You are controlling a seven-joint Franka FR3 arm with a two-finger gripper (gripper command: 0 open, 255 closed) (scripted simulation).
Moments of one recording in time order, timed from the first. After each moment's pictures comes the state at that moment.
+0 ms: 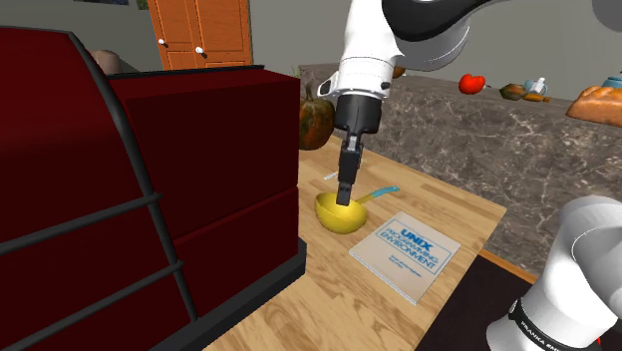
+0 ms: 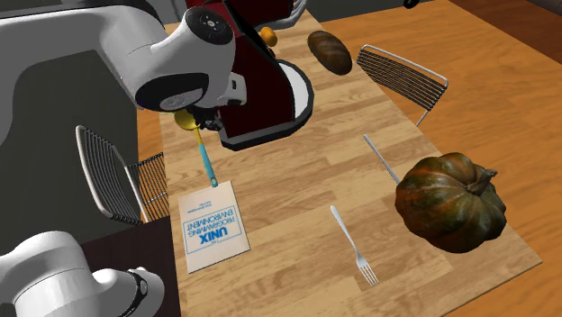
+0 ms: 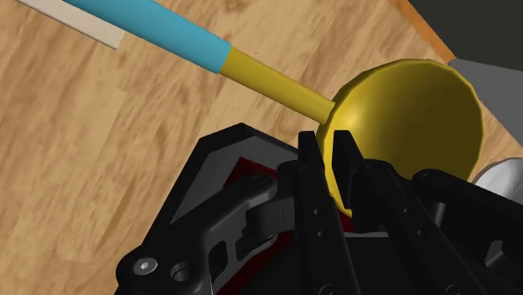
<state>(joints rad) 0.36 -0.32 0.09 -2.17 0.49 1.77 -0.29</state>
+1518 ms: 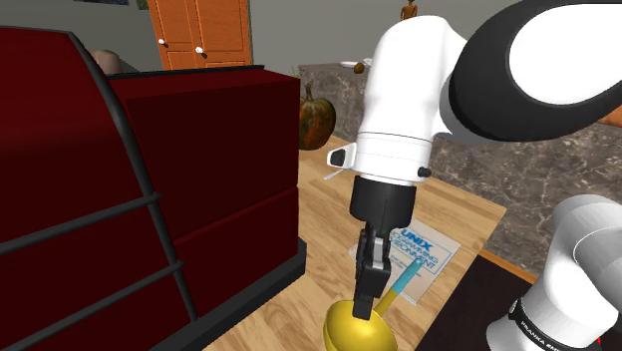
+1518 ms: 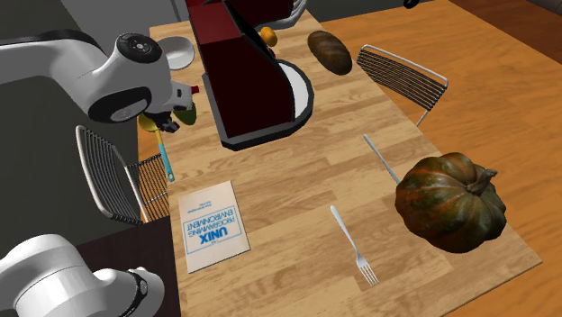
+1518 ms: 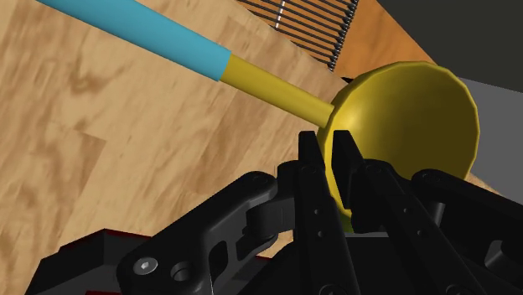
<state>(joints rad) 0.50 -0.45 0.30 -2.44 0.65 2.02 -0.12</state>
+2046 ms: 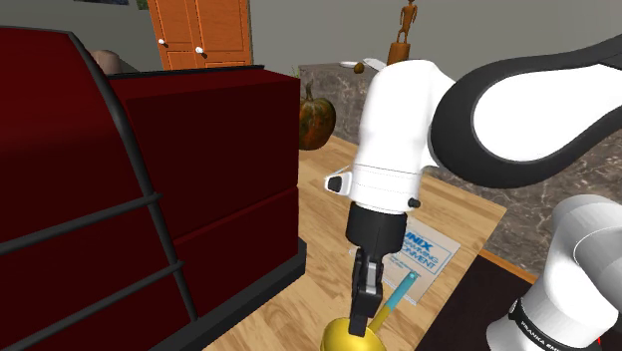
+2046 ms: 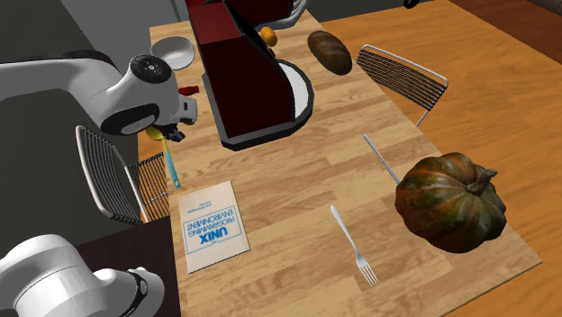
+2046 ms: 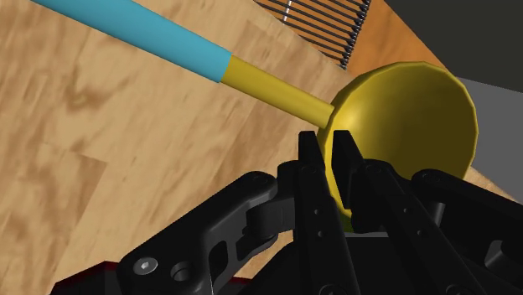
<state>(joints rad) 0.50 -0.40 0.32 -2.51 0.68 2.12 -0.18</state>
